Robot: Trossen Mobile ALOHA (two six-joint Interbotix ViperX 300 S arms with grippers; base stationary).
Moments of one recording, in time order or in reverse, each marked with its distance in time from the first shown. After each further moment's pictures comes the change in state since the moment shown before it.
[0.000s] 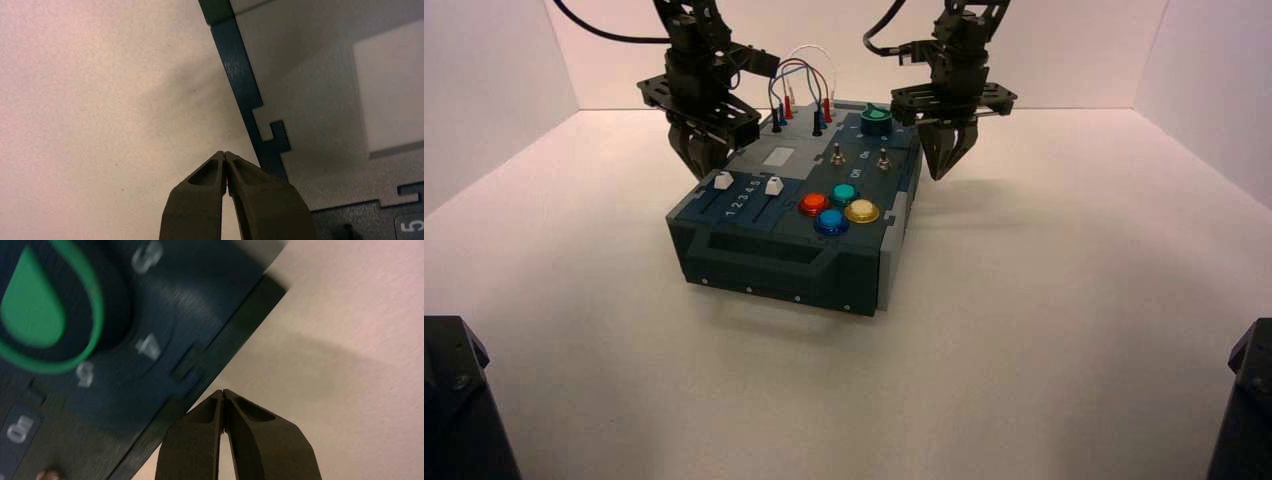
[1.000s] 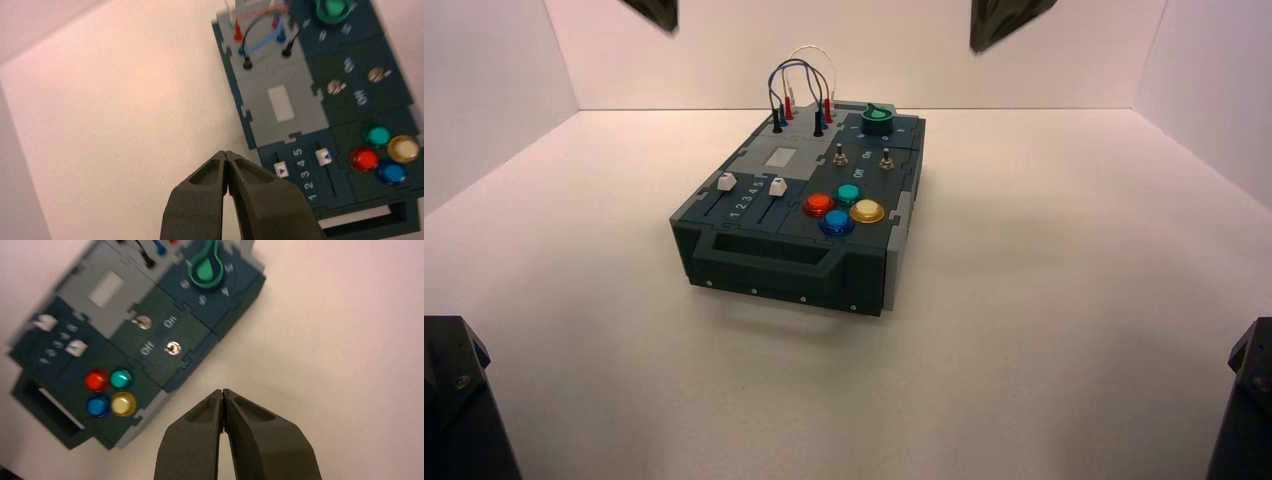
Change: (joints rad) left arm 0.008 -0.723 0.201 -0.014 -0.011 -0.067; right arm 0.064 -0.758 0.391 -0.011 -0.060 0.000
